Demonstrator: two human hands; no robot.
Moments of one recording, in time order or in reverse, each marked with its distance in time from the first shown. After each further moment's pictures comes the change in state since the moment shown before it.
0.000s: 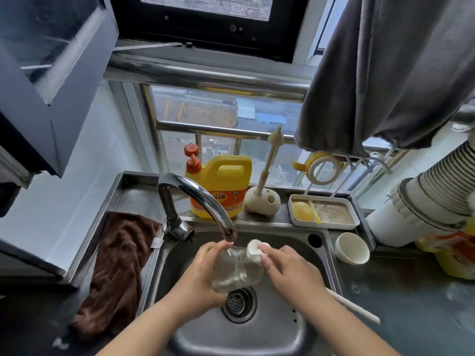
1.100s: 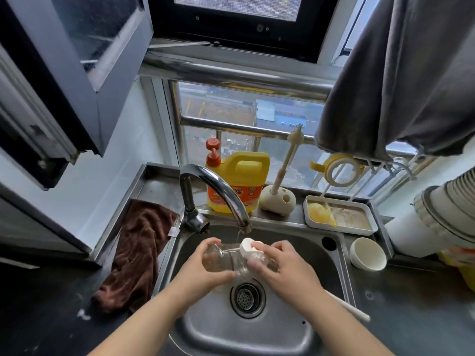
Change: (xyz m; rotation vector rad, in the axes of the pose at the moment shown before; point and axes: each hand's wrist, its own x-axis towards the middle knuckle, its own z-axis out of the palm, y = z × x) left_hand -0.020 -0.004 -0.008 -0.437 0.161 -0.416; right_hand 0.000 -0.018 0.009 0.167 -0.082 -0.090
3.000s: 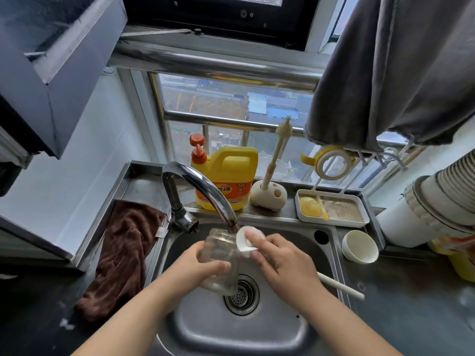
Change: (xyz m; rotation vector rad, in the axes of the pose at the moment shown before) left_hand 0.007 0.024 0.001 -0.065 -0.142 -0.133; right_hand 0.002 0.012 -0.004 -0.155 0.260 -0.270
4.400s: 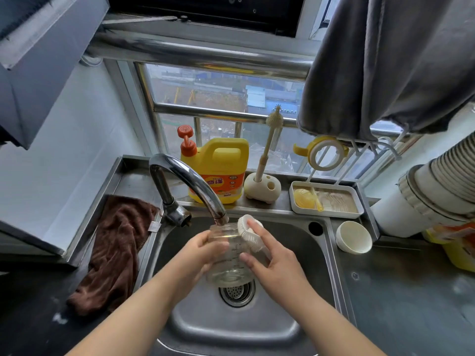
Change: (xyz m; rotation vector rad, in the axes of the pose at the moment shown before) left_hand 0.007 0.006 0.025 -0.294 -0.090 0.042; right_hand -0.015 -0.002 0.007 0.548 -0.051 0.193
